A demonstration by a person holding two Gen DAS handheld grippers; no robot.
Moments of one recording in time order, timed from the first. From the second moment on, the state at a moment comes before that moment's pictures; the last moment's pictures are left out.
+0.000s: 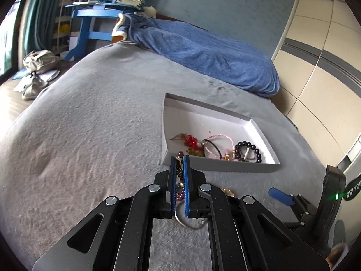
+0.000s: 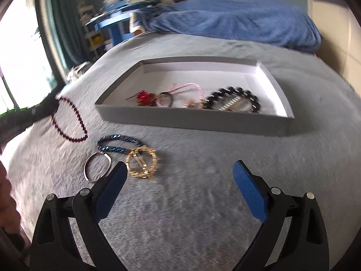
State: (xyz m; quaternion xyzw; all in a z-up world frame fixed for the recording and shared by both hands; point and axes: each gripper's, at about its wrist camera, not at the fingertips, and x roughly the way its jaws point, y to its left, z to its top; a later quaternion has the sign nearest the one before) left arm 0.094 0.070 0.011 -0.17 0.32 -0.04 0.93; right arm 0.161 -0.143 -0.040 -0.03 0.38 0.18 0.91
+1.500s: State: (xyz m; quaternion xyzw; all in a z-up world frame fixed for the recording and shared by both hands) left arm 0.092 0.063 0.026 -0.15 0.28 -0.06 0.95; right arm 0.170 -0.157 -0.041 0.02 0.41 0.21 0.89
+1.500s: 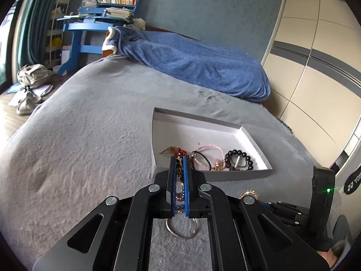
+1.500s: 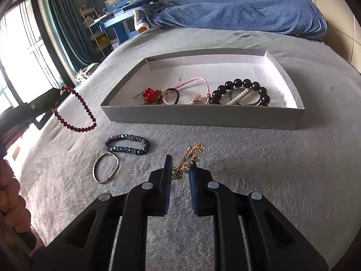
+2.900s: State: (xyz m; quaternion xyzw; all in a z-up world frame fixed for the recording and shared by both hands) left arm 0.199 0.023 0.020 -0.13 0.24 -0.12 0.95; right arm 0.274 -0.175 -0.028 0.05 0.35 0.15 0.92
